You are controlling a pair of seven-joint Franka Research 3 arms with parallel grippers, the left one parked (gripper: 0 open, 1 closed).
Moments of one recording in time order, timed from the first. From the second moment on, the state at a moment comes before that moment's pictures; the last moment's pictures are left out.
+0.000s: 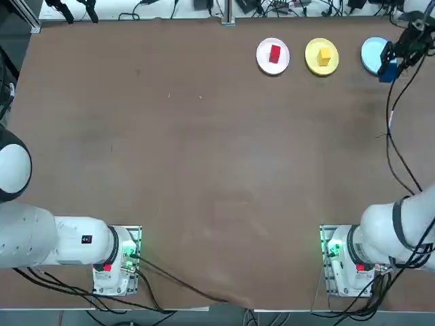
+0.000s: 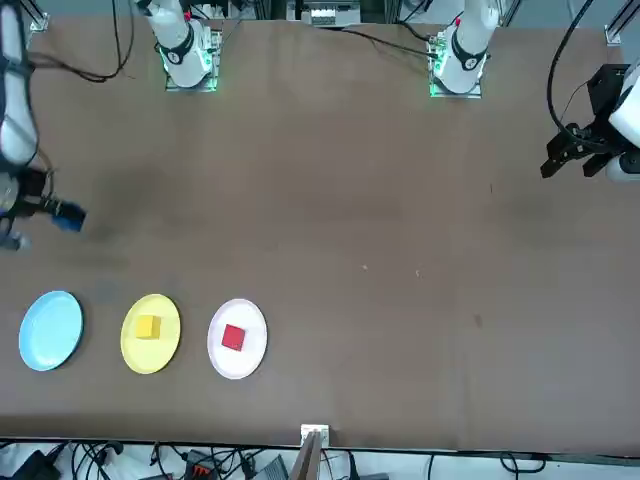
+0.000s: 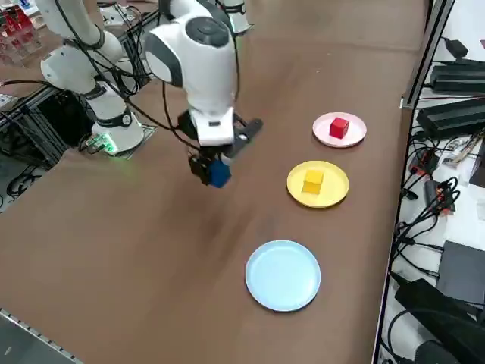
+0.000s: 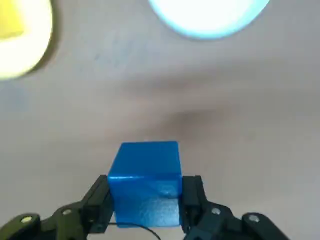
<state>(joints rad) -0.31 0.40 -0.02 -1.68 -0.04 1.92 -0.11</state>
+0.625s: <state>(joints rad) -0.35 0.80 -0.02 -1.26 -0.04 2.19 -0.11</state>
